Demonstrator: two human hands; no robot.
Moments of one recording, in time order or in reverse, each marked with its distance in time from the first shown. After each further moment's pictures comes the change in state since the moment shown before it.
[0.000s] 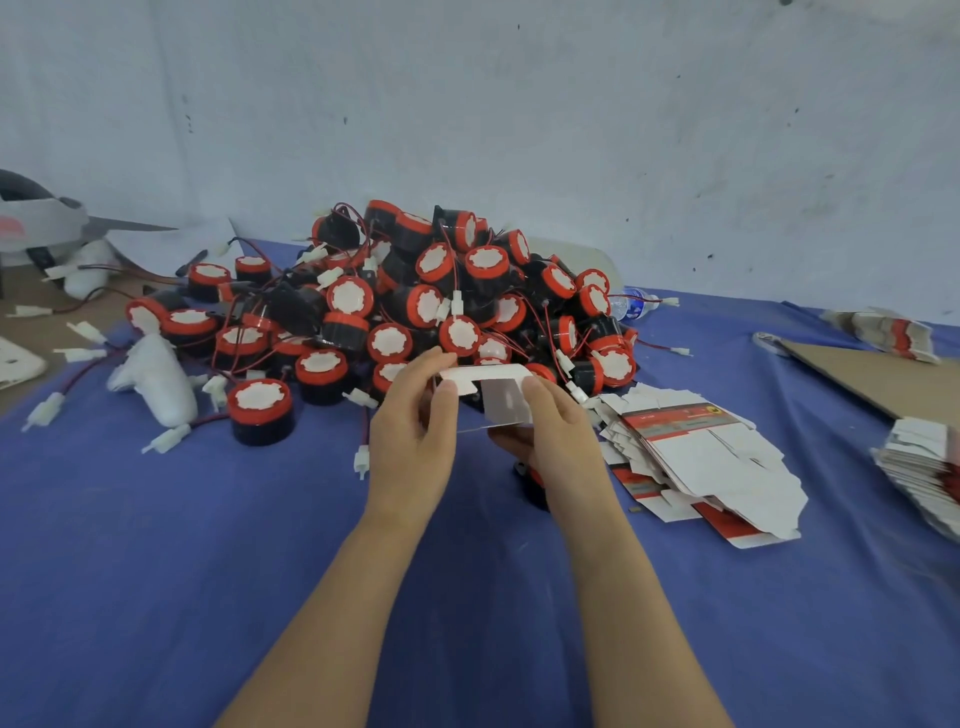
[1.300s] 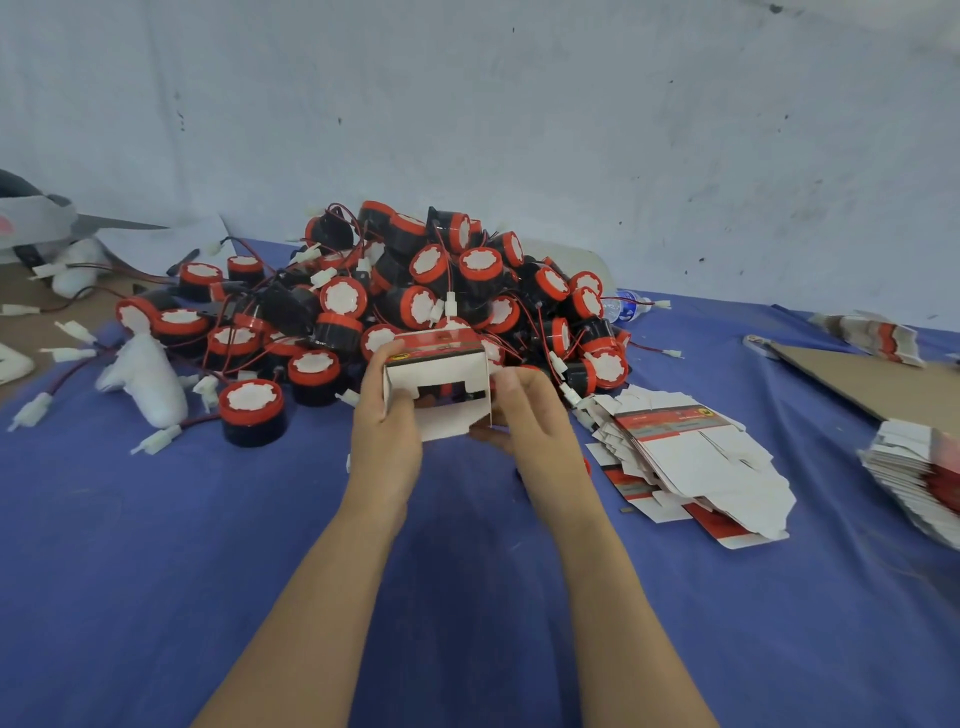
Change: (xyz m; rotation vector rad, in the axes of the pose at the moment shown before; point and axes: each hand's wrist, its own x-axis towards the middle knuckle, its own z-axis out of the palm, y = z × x) left_hand 0.010 0.003 -0.004 -0.244 0.046 -0.243; right_hand -0.008 -0.005 0.006 0.042 -0.161 -0.165
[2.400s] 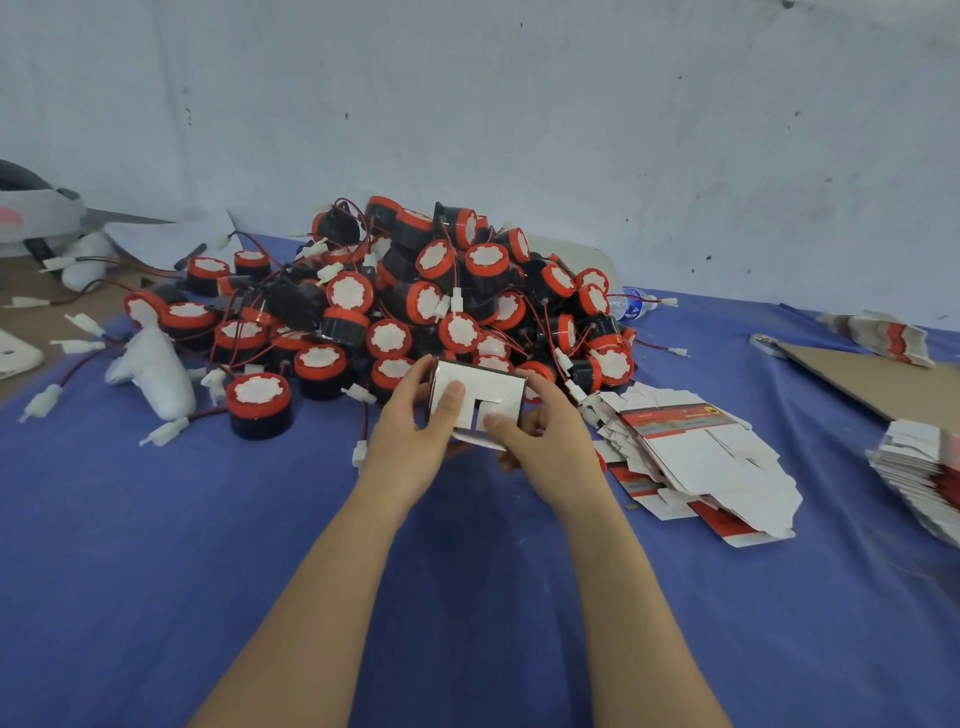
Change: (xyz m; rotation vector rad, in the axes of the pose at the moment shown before) left_hand 0.001 -0.013 -0.004 0.065 -0.181 -0.074; right_hand 0.005 0.012 -0.015 -0.346 0.055 0.096
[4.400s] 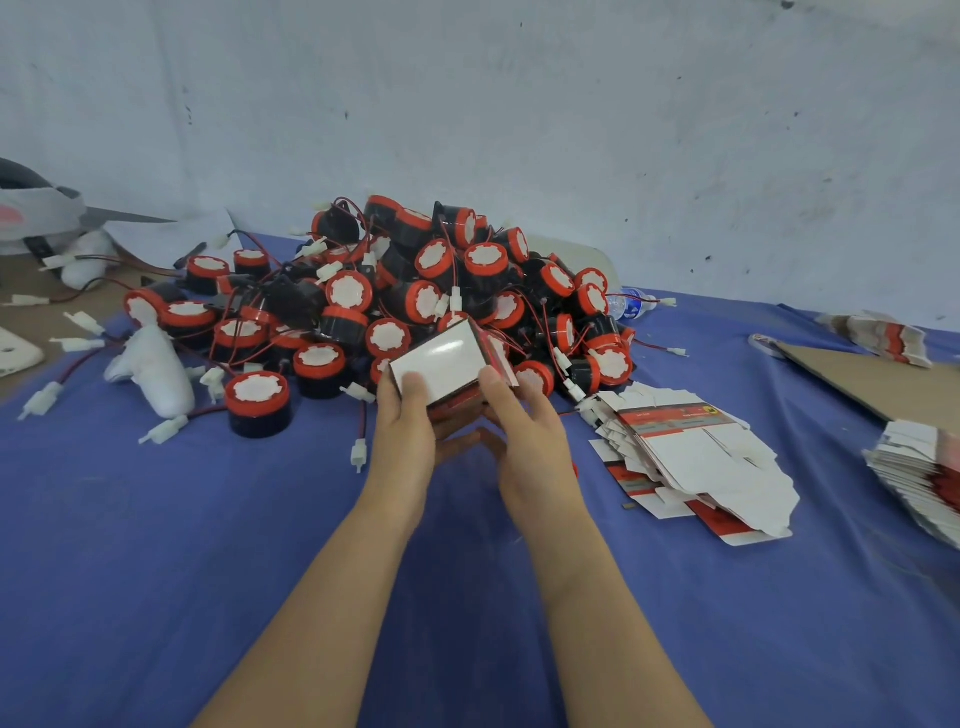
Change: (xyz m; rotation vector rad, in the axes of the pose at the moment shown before) left_hand 0.003 -0.002 0.011 -0.300 0.118 -0.078; right_hand -0.003 -0.012 0.027 0.593 0.044 0.183
